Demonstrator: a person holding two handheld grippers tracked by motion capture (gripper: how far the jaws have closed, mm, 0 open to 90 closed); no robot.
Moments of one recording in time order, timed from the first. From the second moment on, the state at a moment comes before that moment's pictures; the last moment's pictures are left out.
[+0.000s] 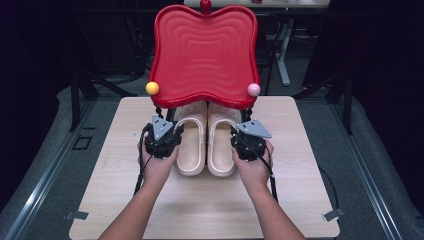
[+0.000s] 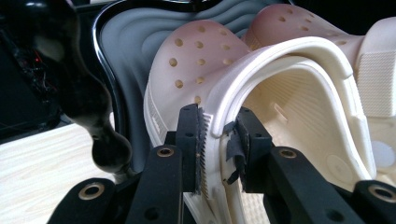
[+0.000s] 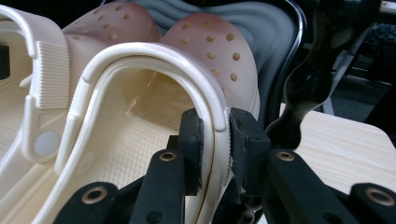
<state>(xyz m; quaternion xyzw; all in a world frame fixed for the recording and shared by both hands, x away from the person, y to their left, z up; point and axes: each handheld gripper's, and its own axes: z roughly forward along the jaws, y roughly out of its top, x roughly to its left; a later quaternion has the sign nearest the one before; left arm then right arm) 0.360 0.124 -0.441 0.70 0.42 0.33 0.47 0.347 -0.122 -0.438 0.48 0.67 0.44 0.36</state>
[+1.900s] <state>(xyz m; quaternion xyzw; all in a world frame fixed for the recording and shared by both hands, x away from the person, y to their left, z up) 0.361 0.122 -0.442 0.69 0.43 0.30 0.50 0.348 -0.121 -0.437 0.46 0.69 0.45 0.34</state>
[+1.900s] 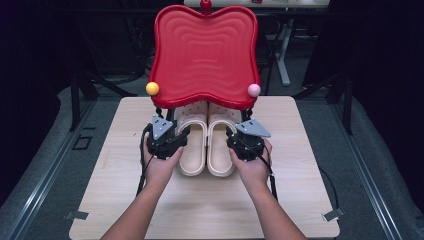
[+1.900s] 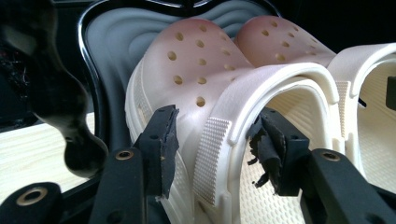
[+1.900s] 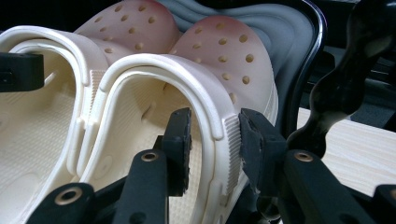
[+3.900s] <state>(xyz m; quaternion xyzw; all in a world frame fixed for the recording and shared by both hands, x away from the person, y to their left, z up) 0.257 0.161 -0.490 0.72 0.40 0.26 0.51 0.237 -0.142 -0.479 0.41 0.73 0.46 0.30</state>
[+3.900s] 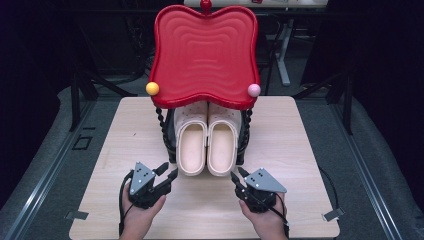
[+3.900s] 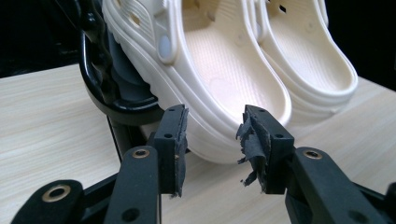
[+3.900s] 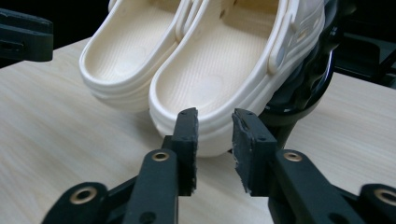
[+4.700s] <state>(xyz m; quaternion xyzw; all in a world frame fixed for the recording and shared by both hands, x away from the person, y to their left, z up) 0.249 0.150 -0.516 0.74 0.40 0.22 0.50 0.243 -0.133 -0.512 0.43 0.75 0.45 0.24</state>
